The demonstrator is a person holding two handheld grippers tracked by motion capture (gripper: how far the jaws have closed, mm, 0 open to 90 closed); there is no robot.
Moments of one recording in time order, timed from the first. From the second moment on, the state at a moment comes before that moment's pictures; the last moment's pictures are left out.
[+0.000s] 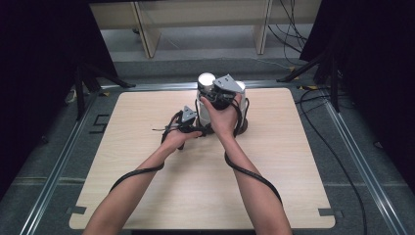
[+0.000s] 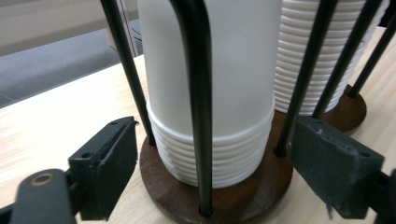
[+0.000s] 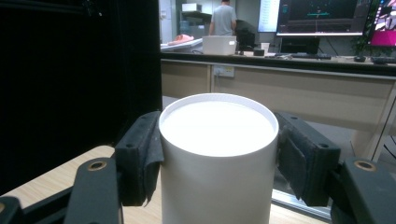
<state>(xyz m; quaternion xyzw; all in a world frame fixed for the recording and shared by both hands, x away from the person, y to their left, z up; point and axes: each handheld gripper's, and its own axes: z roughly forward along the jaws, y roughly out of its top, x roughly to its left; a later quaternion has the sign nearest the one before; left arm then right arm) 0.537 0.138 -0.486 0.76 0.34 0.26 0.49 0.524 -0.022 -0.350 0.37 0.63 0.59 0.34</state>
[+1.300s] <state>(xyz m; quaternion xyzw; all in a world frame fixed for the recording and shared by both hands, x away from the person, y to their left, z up) 0.437 0.194 -0.473 0.73 0.34 0.26 0.53 0.436 -0.077 -0.378 0.38 0.65 0.60 0.27</state>
